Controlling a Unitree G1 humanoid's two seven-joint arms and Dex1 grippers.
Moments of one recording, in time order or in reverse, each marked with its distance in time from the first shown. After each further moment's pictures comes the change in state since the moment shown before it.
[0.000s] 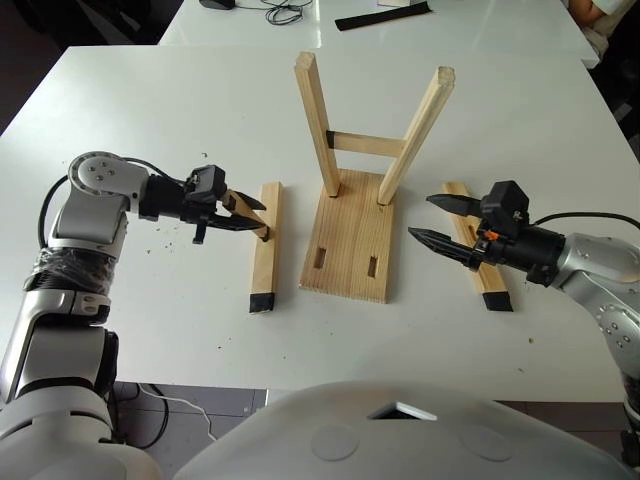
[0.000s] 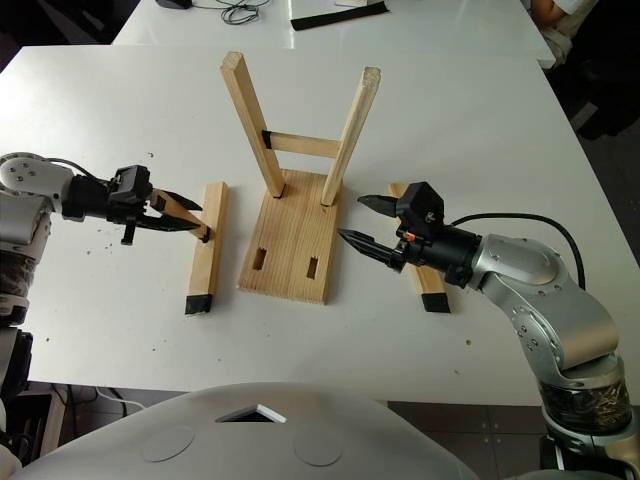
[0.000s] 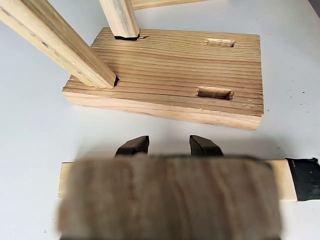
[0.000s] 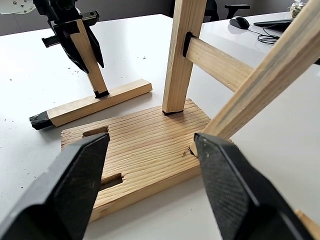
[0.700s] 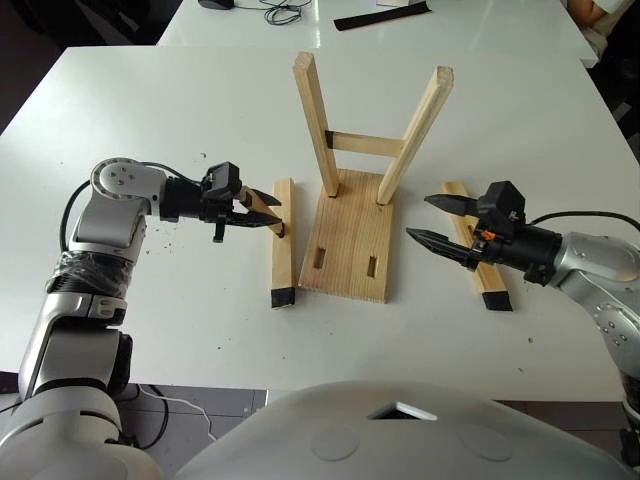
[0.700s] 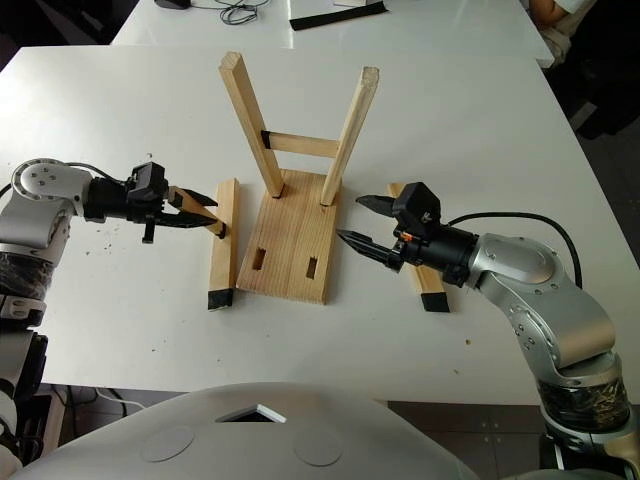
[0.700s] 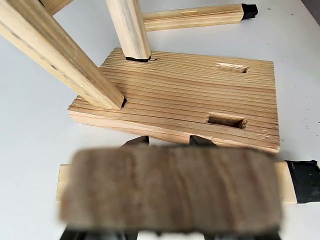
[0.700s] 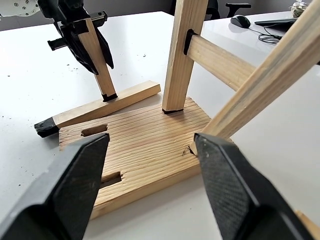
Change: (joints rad) left arm 0.042 -0.021 0.006 -0.088 -0.040 0.097 0.039; right arm -0.009 -0.002 0.016 -0.001 -0.014 0.000 -0.004
